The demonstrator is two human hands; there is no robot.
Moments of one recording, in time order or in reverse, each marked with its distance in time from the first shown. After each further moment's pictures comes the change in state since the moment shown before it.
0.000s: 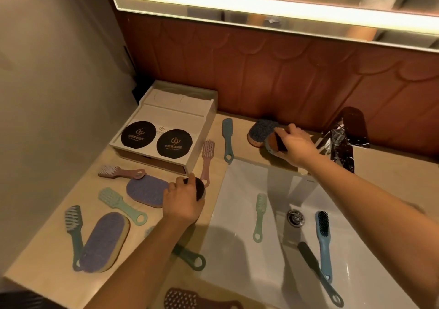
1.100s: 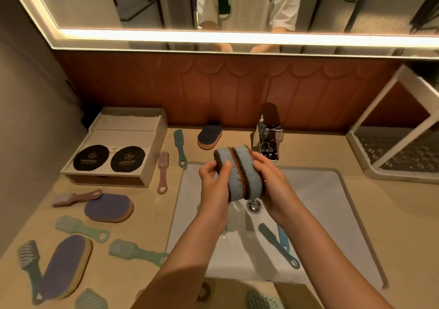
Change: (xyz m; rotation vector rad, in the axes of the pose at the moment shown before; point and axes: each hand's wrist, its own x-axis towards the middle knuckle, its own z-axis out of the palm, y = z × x) left_hand -0.101 0.161 -0.055 -1.754 -0.185 -0.051; right_hand -0.201 -0.037 -0.040 1.885 0.187 0.459
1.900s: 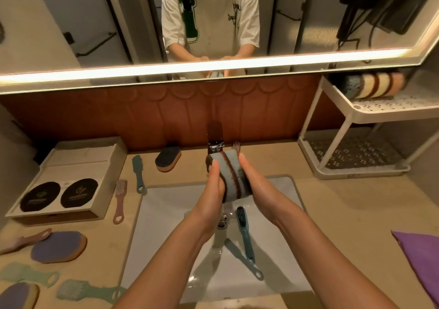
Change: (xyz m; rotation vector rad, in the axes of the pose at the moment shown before) left_hand -0.032 -0.011 0.106 0.299 -0.477 -0.001; right_hand -0.010 -0.045 -0.100 -0.213 -0.217 -0.143
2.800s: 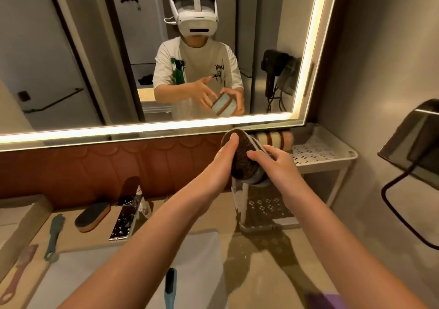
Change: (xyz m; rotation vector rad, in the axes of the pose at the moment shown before) left_hand 0.060 0.108 0.247 0.415 -0.165 0.327; right_hand -0.059 -0.117 -0.261 -0.209 0.463 -0.236
